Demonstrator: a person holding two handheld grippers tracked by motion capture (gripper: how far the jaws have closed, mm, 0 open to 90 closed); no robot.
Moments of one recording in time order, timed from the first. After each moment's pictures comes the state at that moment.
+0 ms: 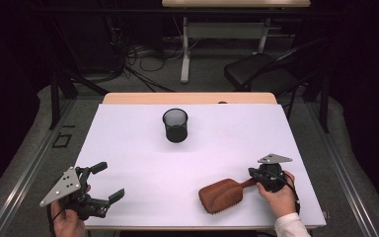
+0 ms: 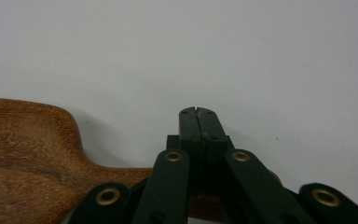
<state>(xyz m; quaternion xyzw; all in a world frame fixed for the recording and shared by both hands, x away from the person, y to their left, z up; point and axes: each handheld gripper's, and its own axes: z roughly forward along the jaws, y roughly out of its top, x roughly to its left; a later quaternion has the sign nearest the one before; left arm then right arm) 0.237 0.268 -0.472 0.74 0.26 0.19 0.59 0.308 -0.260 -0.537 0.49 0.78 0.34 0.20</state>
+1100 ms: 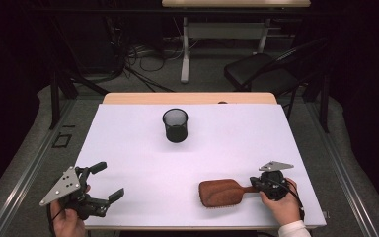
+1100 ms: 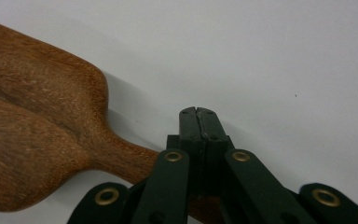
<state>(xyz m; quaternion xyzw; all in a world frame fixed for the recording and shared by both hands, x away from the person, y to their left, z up) 0.238 0.269 -0.473 0.74 0.27 0.19 0.59 0.289 -0.264 -0.542 0.49 0.80 0.32 0.17</state>
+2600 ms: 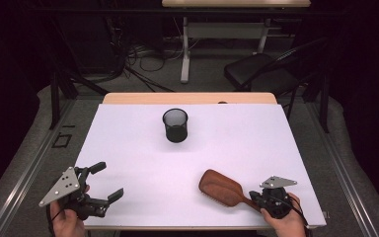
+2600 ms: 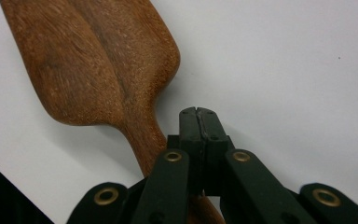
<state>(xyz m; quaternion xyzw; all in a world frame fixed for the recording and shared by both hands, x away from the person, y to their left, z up) 0.237 0.270 -0.473 0.74 0.27 0.19 0.59 0.244 -0.258 -0.540 0.47 0.81 0.33 0.15</state>
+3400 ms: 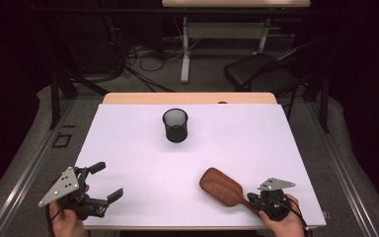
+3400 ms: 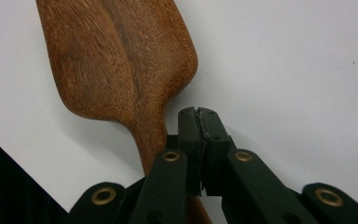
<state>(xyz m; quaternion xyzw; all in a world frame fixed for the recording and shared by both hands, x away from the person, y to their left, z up) 0.237 0.271 -0.473 0.74 0.27 0.19 0.59 0.239 -0.252 -0.538 0.45 0.82 0.33 0.15</state>
